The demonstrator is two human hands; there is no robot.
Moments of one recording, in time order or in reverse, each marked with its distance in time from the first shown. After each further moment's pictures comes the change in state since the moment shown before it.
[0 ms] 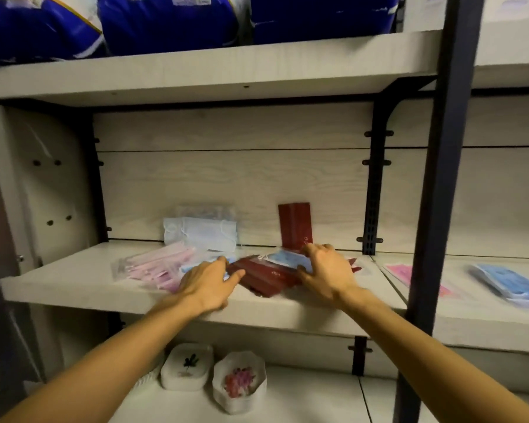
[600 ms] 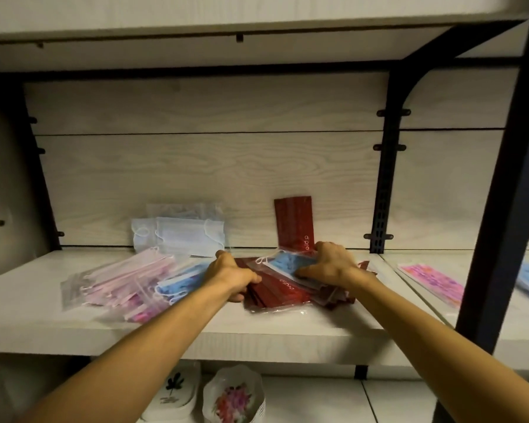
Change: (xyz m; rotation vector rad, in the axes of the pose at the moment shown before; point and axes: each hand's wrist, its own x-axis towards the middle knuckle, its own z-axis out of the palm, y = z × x) left_hand 0.106 0.023 0.048 -0.587 -0.150 -0.329; right_hand 0.096 0.040 0.049 0.100 -0.166 0.316
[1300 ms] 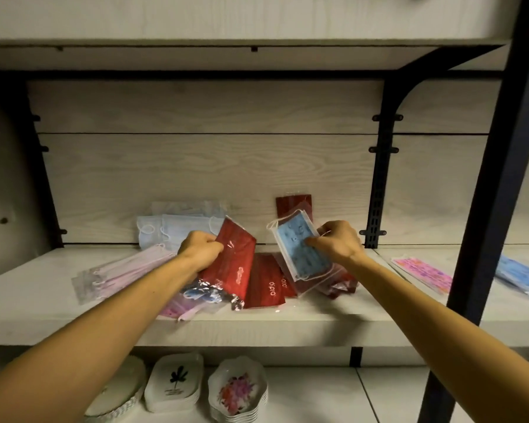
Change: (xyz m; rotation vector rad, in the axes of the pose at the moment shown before) left_hand 0.023 -0.019 -0.076 -0.117 0.029 0.121; right_hand -0.024 -0.025 -0.030 0.426 0.181 0.118
